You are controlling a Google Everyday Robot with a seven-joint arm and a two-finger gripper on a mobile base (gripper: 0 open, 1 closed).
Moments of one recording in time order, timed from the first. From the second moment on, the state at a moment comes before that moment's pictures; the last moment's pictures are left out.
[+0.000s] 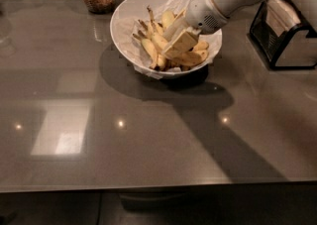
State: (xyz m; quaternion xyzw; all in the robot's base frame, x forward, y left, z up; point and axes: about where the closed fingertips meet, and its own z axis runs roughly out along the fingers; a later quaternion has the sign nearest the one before) arm 0.613 -0.032 0.918 -0.65 0.67 0.17 0.31
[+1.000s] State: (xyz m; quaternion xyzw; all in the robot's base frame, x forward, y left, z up) arm 0.612 -0.020 0.916 -0.66 0.67 0.17 0.29
